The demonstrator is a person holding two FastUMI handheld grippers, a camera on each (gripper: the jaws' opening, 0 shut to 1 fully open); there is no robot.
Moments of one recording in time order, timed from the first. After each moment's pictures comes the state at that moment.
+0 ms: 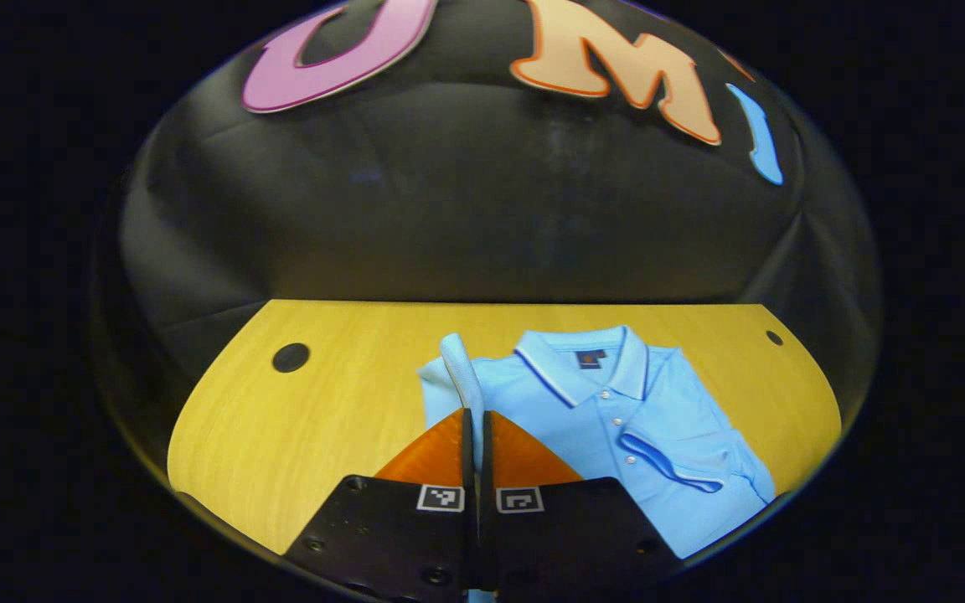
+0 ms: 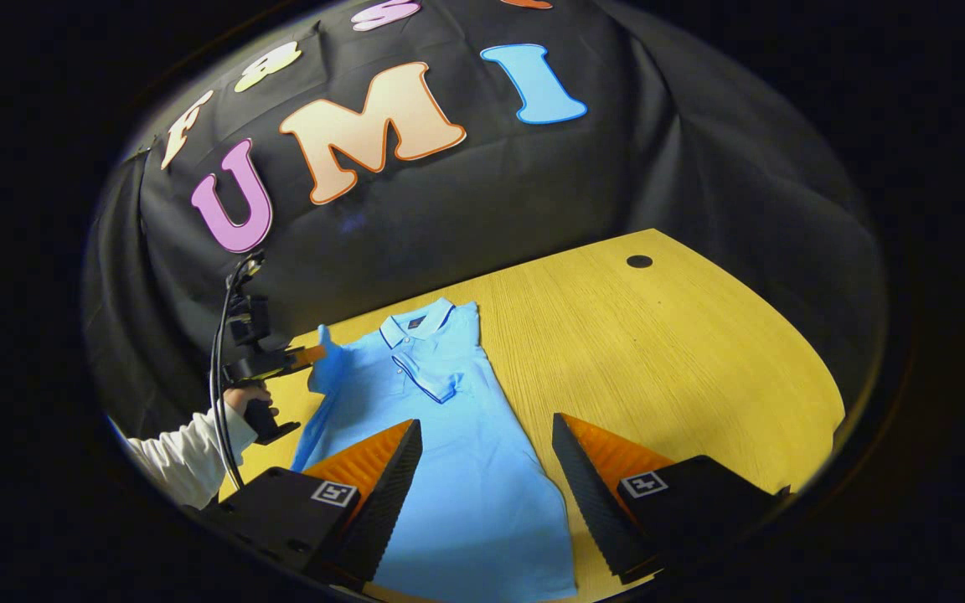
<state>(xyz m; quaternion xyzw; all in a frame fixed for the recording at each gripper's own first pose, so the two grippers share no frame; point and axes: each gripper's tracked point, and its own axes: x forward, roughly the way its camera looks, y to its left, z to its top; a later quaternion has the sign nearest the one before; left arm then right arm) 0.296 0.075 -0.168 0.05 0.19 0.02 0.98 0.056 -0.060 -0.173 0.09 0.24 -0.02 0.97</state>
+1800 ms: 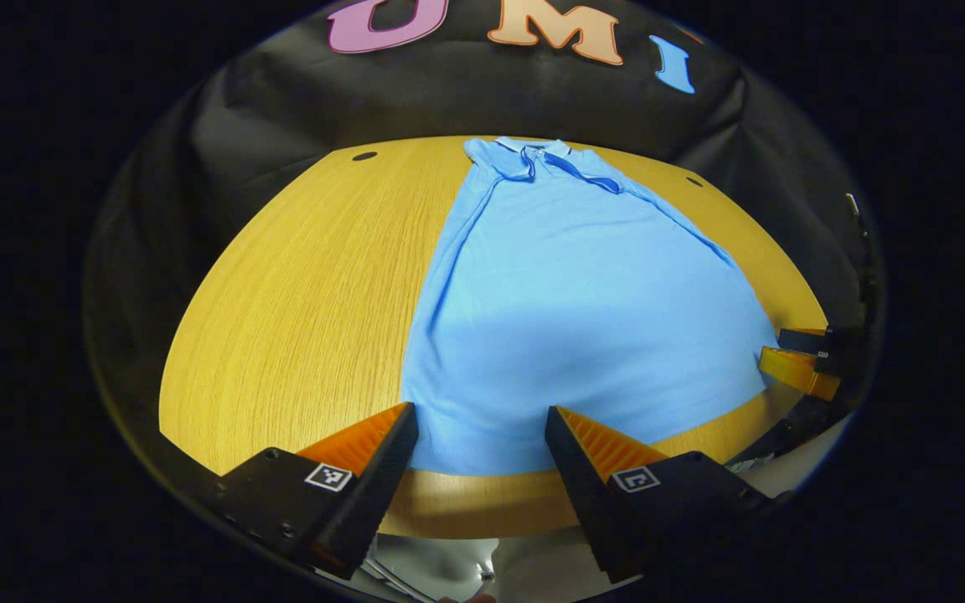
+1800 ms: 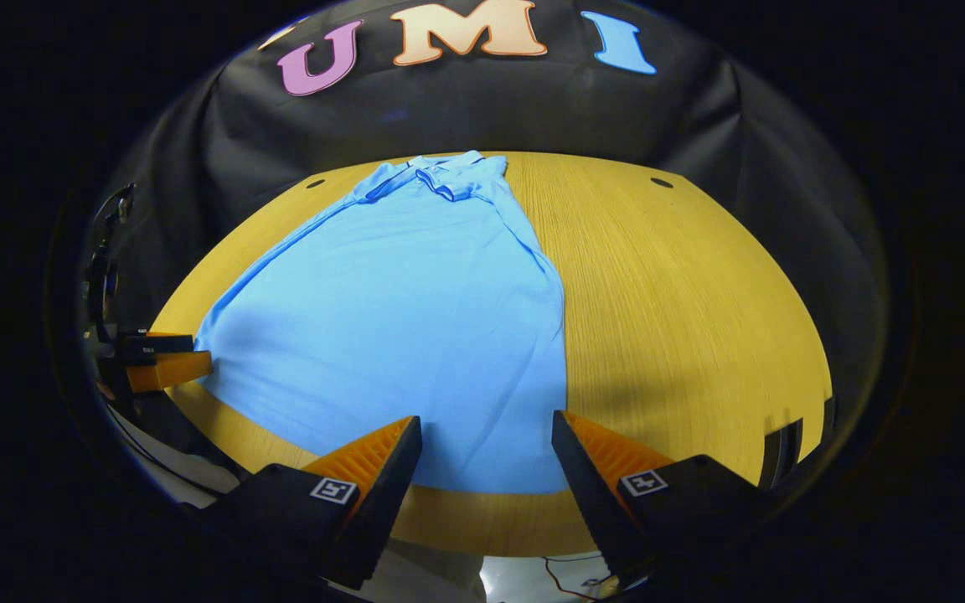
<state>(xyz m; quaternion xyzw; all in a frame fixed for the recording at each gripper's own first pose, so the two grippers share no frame) -0.112 0.078 -0.320 0.04 0.35 0.03 0.94 -0.112 -0.063 -0.338 -0.08 0.38 0.02 0.92</state>
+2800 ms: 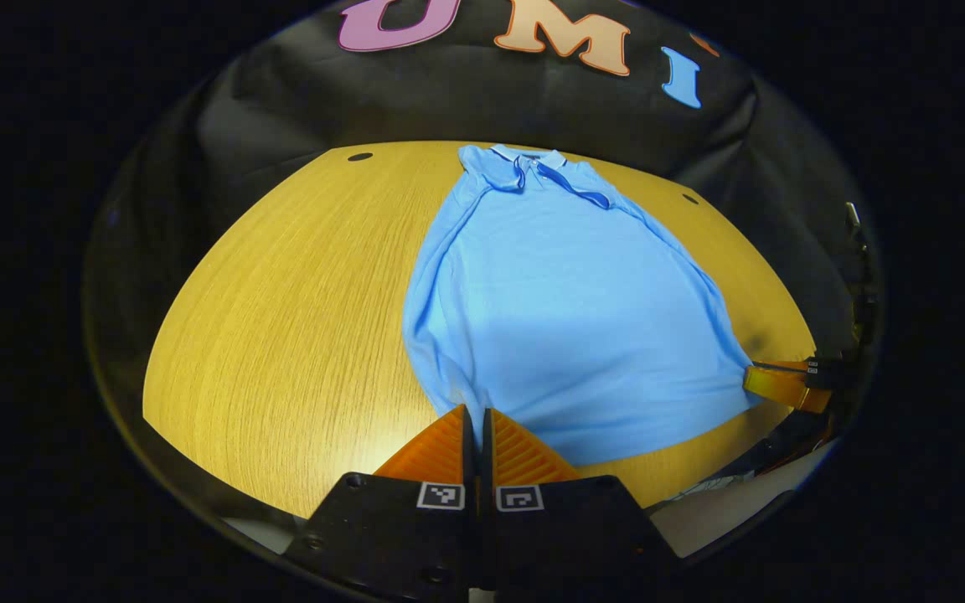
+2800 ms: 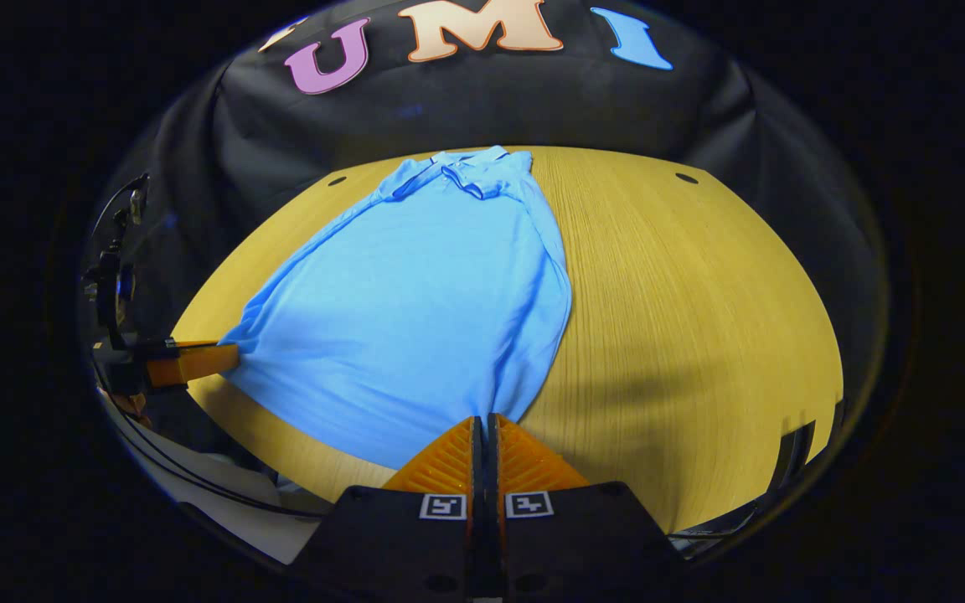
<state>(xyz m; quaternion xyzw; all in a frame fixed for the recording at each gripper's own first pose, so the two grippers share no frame) -0.095 0.056 -0.301 0.00 0.32 0.03 0.95 -0.104 -0.032 -0.317 -0.05 0.38 0.05 0.92</state>
